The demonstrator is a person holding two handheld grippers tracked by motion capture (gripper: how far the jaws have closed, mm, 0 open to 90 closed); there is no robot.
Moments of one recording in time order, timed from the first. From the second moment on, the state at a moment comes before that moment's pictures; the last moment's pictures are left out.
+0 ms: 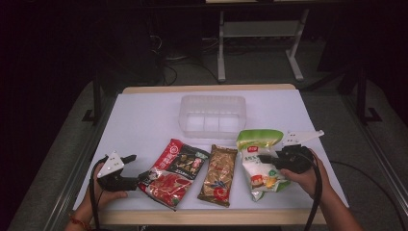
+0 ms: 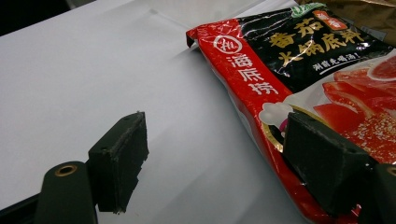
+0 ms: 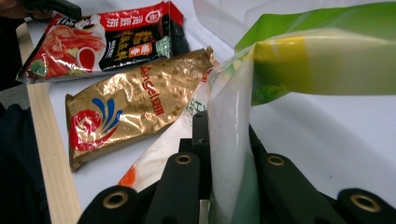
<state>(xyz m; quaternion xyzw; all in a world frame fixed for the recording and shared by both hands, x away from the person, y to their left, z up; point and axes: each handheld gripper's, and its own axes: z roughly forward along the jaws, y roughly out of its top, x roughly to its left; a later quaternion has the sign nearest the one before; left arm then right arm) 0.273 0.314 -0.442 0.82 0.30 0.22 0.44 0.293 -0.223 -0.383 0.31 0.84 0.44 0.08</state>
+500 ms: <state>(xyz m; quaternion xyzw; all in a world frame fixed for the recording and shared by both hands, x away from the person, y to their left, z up) 0.273 0.314 -0.442 0.82 0.31 0.21 0.44 0.287 -0.218 -0.368 0.31 0.81 0.48 0.16</state>
